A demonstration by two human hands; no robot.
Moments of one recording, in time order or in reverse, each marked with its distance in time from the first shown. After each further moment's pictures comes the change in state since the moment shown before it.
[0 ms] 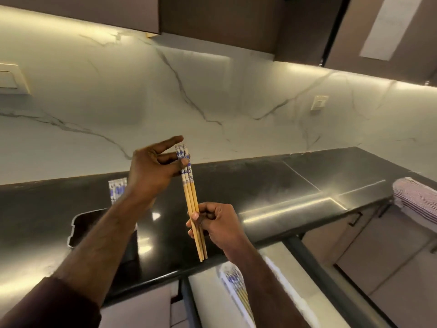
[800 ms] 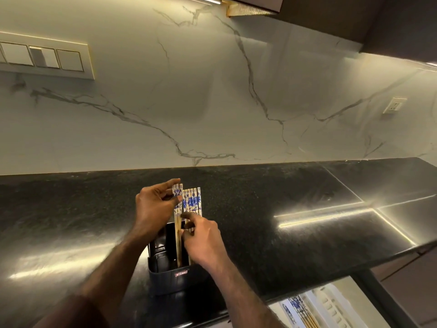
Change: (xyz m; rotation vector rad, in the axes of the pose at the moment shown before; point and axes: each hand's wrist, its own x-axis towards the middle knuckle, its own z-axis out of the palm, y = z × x) left_hand 0.052 -0.142 -0.216 0.299 0.244 -0.212; right_hand 0.151 0.042 0.221 -0.640 -0.006 0.021
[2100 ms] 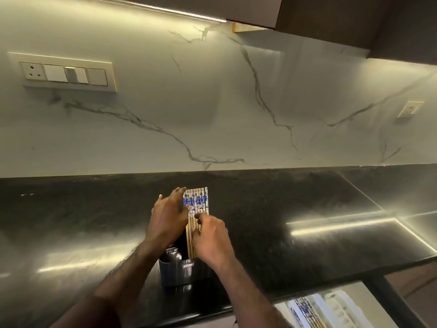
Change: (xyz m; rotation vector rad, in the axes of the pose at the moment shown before) left_hand -0.032 0.005 0.005 0.636 -0.022 0.156; right_hand -0.012 0.004 0.001 -0.154 0.071 -0.098
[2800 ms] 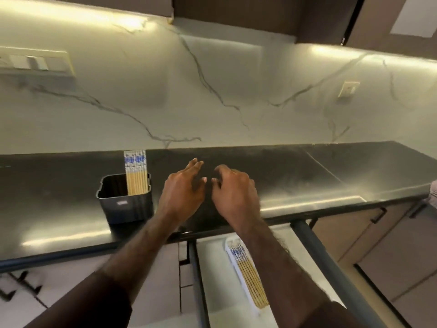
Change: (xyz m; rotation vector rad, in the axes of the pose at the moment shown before) left_hand -0.165 0.229 0.063 -0.015 0.033 0.238; right_hand -0.172 0.103 -0.224 -0.243 0.384 -0.178
